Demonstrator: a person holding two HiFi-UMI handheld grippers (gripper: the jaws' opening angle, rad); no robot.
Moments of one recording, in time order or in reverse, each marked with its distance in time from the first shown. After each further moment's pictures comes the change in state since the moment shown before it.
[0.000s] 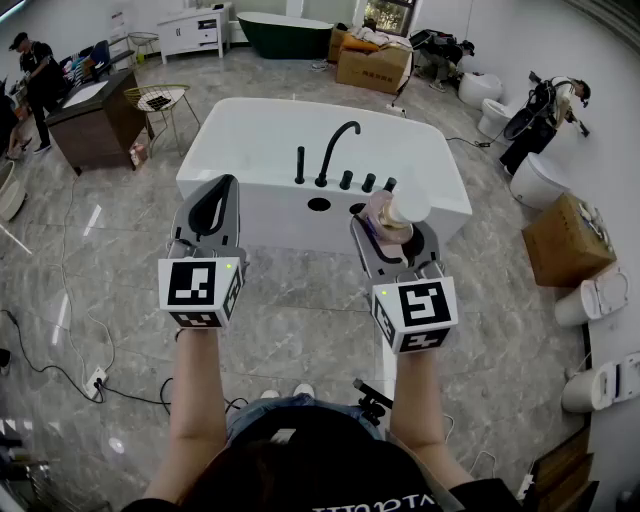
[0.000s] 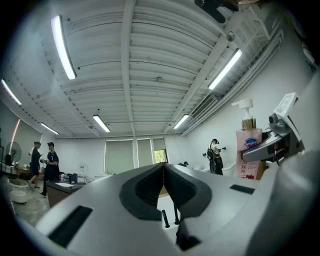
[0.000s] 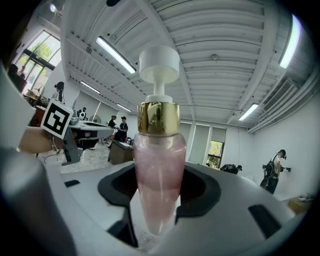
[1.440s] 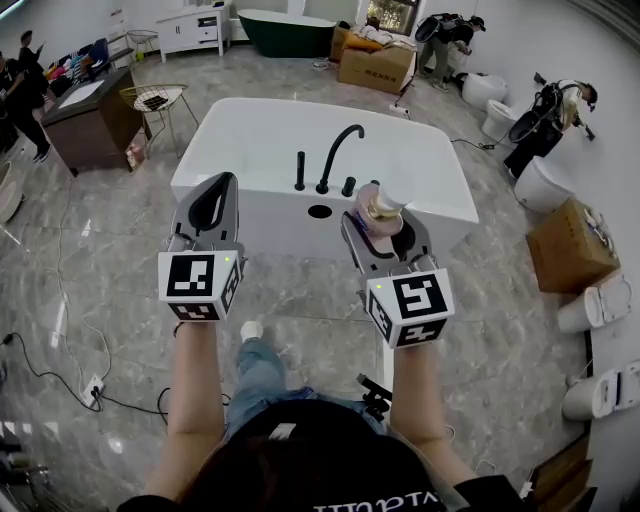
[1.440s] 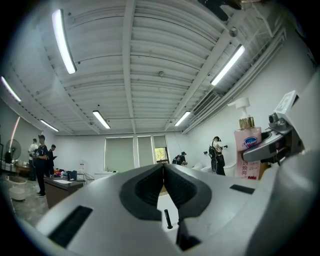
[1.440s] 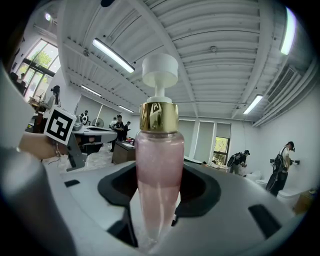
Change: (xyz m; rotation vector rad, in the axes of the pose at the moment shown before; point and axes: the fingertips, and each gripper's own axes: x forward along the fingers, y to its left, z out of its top) left arm 0.067 0.021 -0.052 -0.011 0.025 0.005; right arm 0.078 -0.013 -0.029 0.043 0.005 0.059
